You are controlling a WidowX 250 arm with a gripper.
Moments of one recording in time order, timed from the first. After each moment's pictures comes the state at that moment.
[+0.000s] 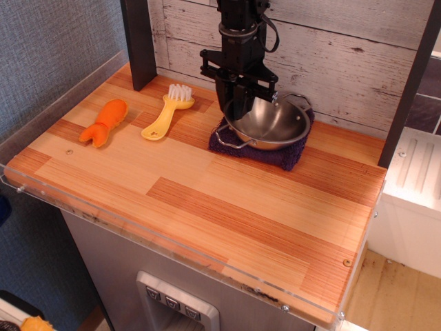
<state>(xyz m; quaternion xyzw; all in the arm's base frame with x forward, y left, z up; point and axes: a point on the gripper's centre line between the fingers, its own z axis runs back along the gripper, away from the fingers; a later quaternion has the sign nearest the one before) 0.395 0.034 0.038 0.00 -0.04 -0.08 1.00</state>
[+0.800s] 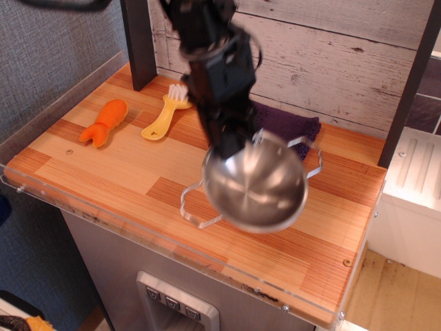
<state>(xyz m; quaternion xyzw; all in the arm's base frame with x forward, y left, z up) 0.284 -0.008 0.076 -0.08 -0.08 -0.21 0.97</state>
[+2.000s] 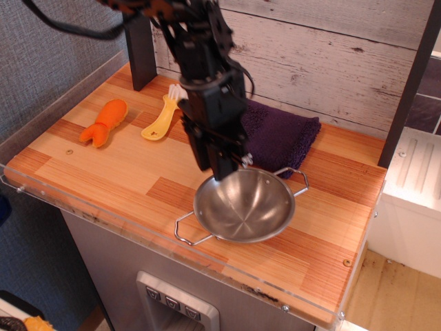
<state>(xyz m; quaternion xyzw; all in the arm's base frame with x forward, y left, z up) 0.293 0.011 0.050 -0.06 -0.05 -0.20 0.98</state>
